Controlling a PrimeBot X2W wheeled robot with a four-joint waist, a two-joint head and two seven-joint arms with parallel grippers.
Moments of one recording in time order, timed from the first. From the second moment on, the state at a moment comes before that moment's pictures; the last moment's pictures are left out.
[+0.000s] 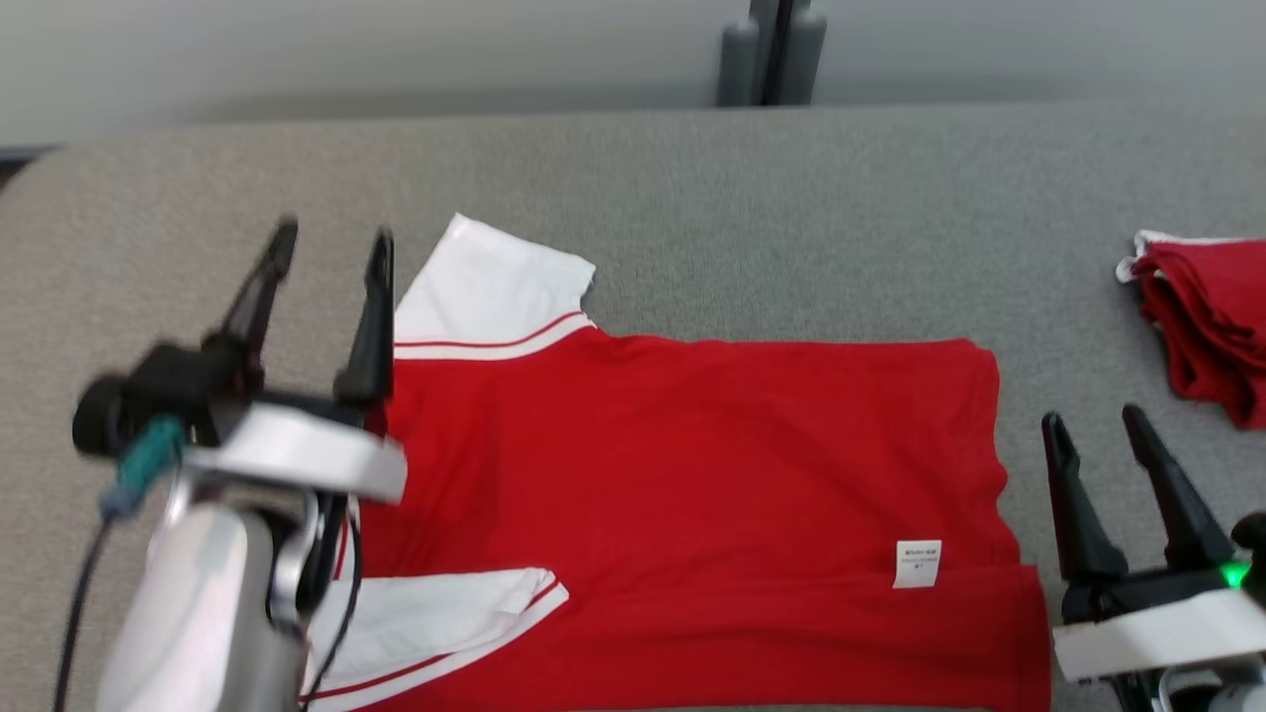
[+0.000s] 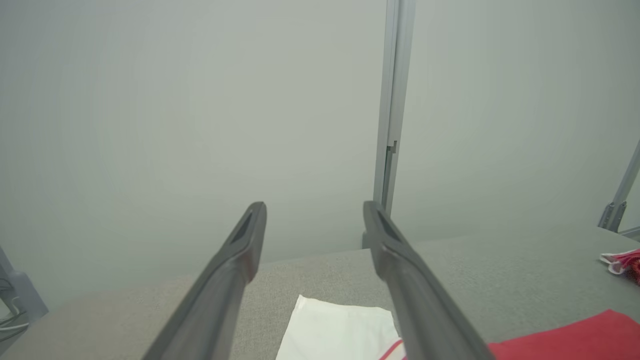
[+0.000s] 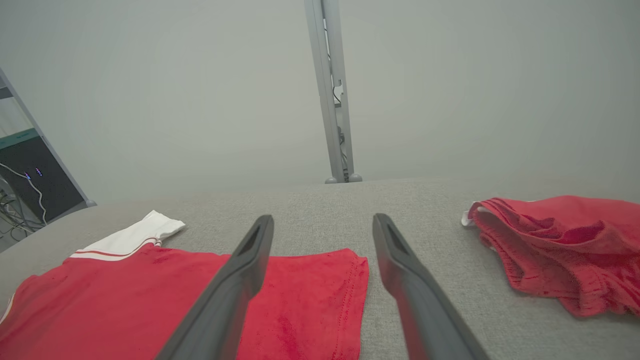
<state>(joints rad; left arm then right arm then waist) -0.33 0.15 -0.13 0.06 -0.24 -0.01 -0.10 0.01 -0.14 0.01 -0.05 0.33 0.13 -0.16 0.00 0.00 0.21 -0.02</state>
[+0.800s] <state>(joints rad) -0.99 0.23 -0.20 0.93 -0.36 -0.13 0.13 -0.21 -0.16 0.10 0.03 0.37 0.13 -0.23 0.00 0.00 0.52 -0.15</state>
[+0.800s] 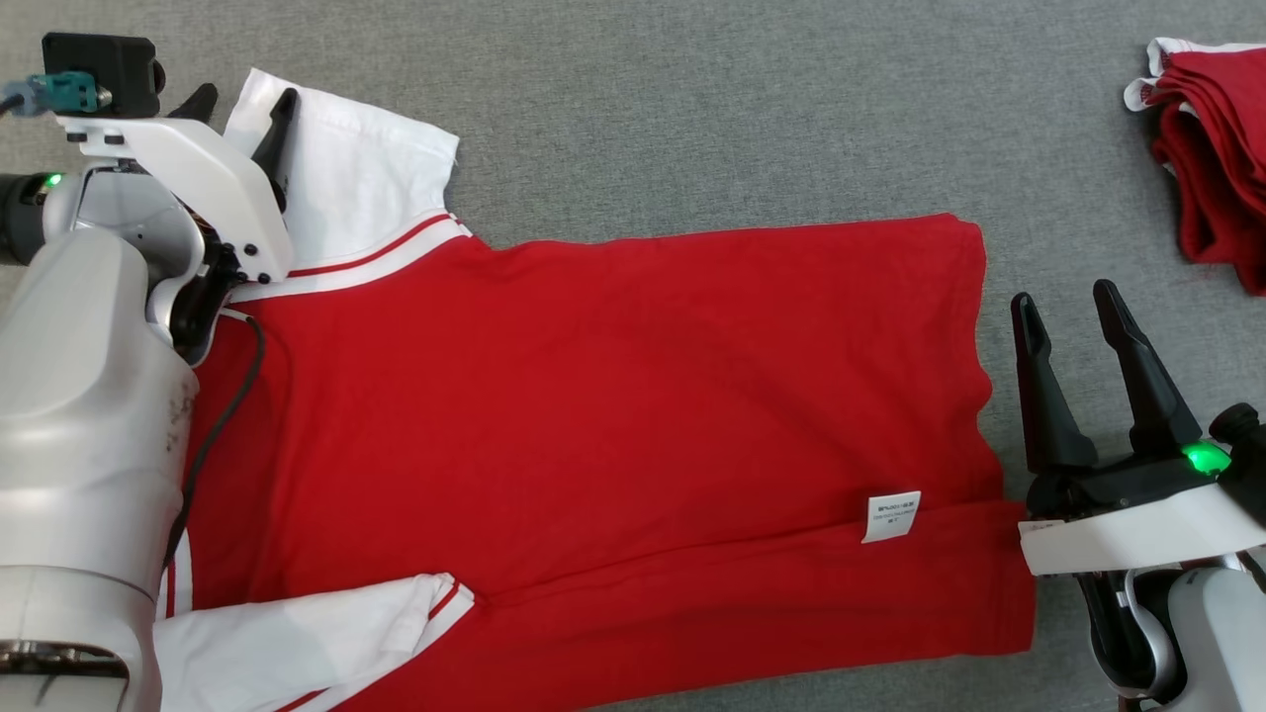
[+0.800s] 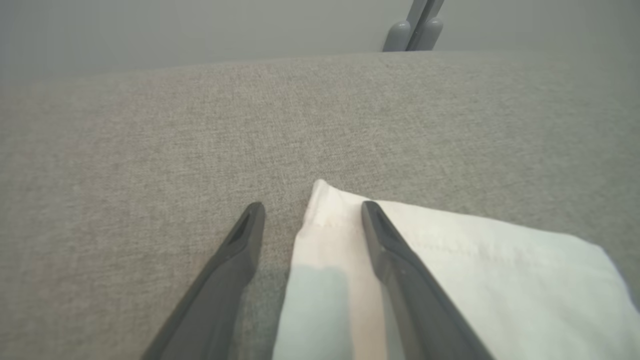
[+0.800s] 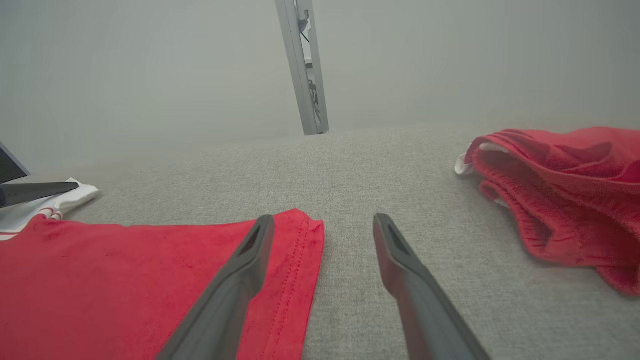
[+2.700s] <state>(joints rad) -1.16 0.21 -0.52 1.05 -0.58 -0.13 -0.16 -0.40 -0.42 0.15 0.02 0.67 0.13 0.21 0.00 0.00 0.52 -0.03</state>
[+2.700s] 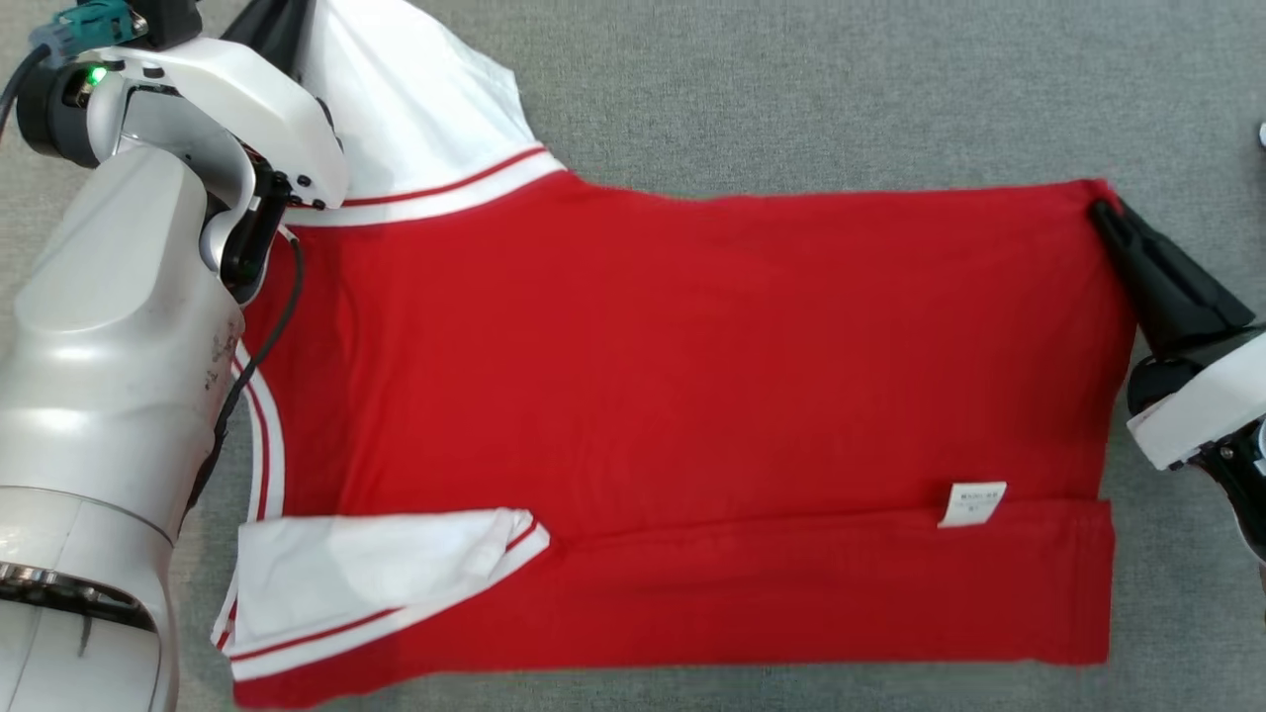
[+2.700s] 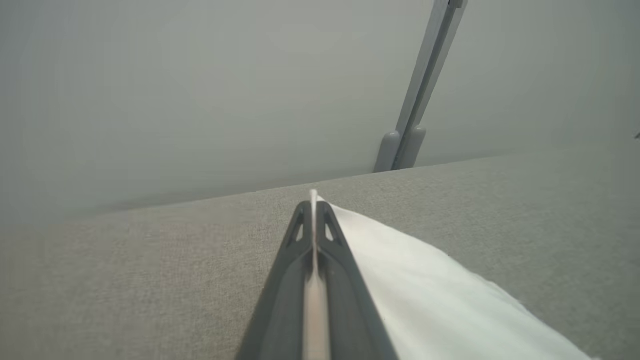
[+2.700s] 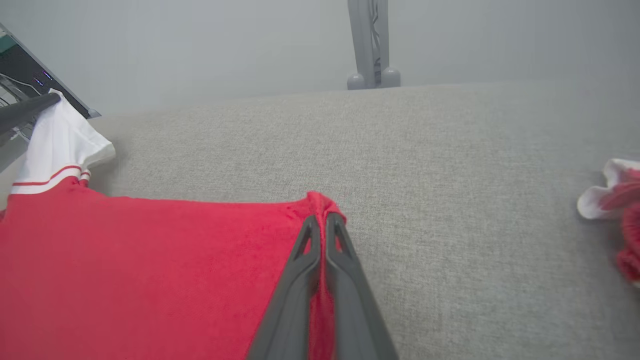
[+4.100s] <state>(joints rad) -0.36 0.51 -0.53 -0.24 -0.57 0.28 -0.10 -0.21 -0.44 0.15 0.05 0.49 0.13 -0.21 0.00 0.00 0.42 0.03</state>
